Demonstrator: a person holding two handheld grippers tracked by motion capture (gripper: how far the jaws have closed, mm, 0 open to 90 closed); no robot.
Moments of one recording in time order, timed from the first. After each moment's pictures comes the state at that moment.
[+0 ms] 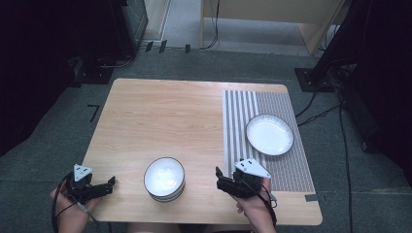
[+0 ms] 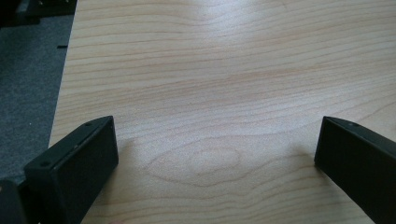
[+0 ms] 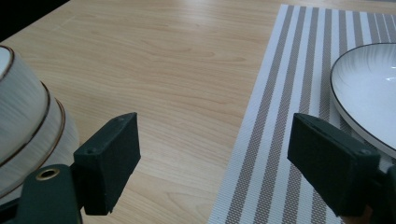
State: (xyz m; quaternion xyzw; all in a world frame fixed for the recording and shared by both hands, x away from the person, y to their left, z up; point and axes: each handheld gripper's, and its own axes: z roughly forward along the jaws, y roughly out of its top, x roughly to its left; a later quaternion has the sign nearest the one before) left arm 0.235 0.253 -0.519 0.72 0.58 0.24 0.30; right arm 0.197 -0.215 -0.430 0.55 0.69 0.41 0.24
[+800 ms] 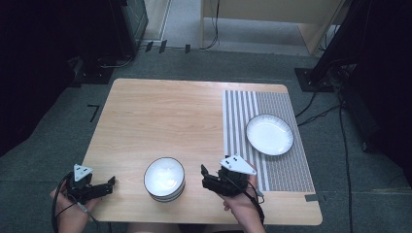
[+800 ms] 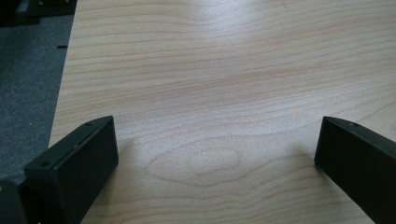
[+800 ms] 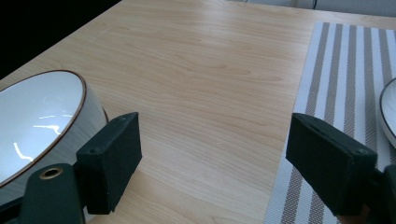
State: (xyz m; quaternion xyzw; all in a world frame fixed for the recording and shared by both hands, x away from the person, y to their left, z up) left arm 0.235 0.253 -0.519 0.72 0.58 0.24 0.30; right arm 0.201 -0.180 -0.414 0.52 0.70 0.43 0.23
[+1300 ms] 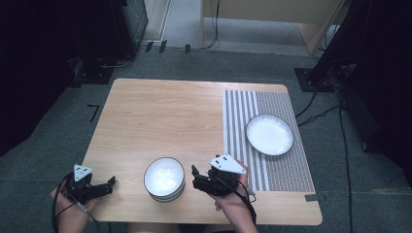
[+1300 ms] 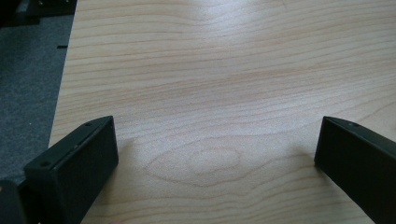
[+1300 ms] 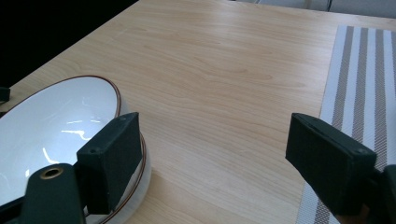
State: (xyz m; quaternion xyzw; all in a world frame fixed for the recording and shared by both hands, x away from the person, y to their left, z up) left arm 0.235 0.253 -0.519 0.72 0.58 0.24 0.30; right arm 0.202 -0.158 -0.411 0.51 0.71 0.43 0.22
